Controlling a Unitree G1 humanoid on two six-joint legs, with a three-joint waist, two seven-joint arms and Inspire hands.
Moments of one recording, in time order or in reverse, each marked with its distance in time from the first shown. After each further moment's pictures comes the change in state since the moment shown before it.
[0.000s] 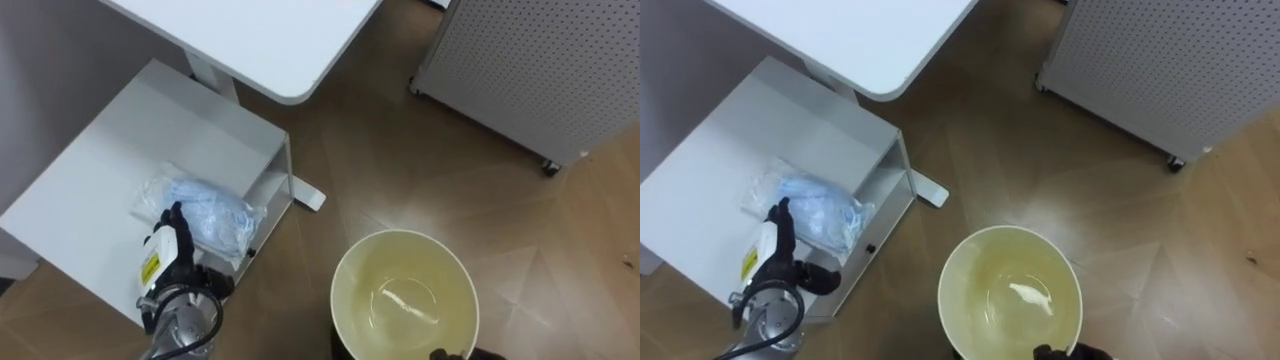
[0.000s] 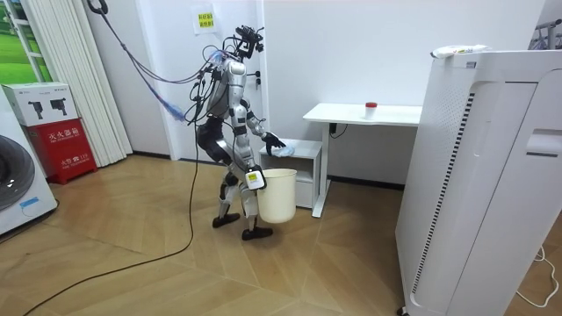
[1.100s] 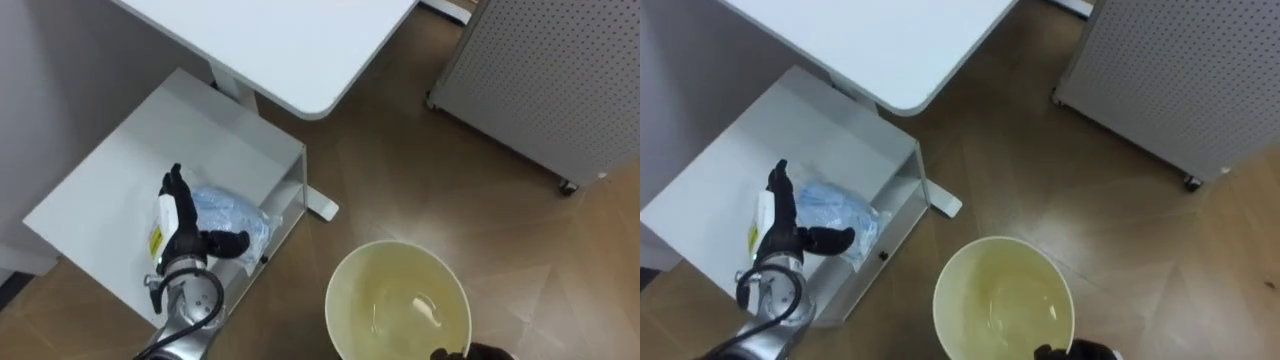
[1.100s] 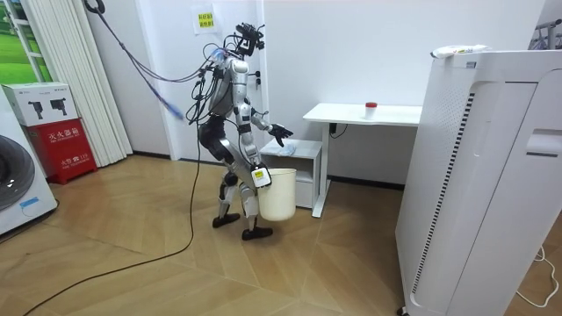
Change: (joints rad) left arm -0.002 -0.032 0.119 -0.181 -0.030 -0.077 0.050; right arm -0.020 -0.001 -0.067 0.048 -0.175 -0.015 0.018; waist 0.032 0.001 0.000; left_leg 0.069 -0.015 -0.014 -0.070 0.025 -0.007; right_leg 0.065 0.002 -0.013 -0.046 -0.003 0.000
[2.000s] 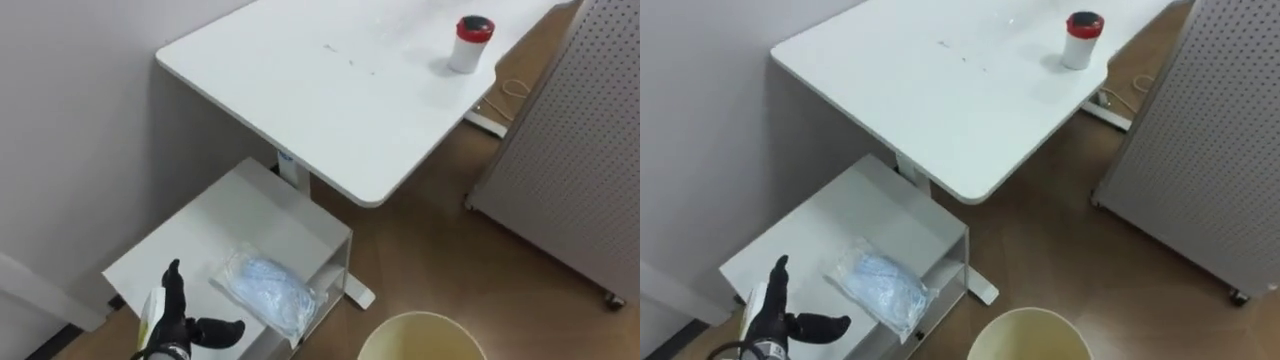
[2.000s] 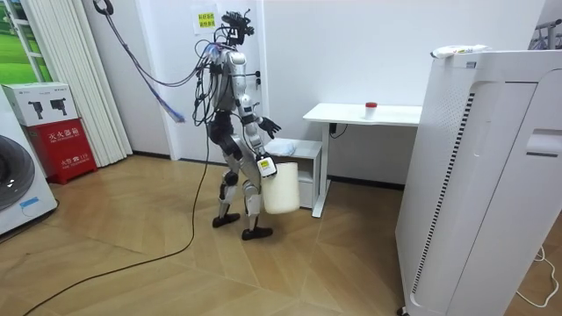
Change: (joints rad) left arm 0.234 -0.019 0.143 -0.043 0.025 0.005 -0.211; right arm 0.116 0.005 -0.089 0.004 -0.022 0.039 0.013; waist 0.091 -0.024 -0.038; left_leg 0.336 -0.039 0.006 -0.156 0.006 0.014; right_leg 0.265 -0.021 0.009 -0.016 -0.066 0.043
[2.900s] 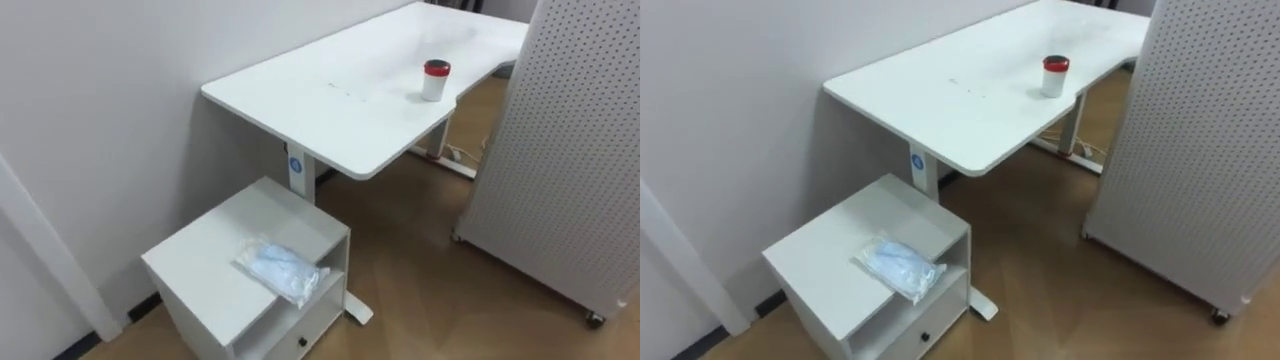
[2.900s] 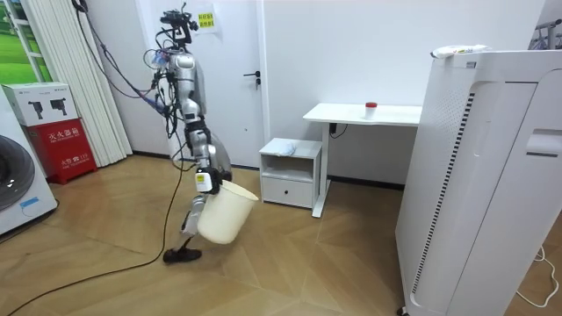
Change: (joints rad) left arm 0.661 0.032 0.272 0.096 -0.001 0.221 -0.308; right arm 0.394 -0.022 -0.373 -0.052 0.002 0.176 -0.093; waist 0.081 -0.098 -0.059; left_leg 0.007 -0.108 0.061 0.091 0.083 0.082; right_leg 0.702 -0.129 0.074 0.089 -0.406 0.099
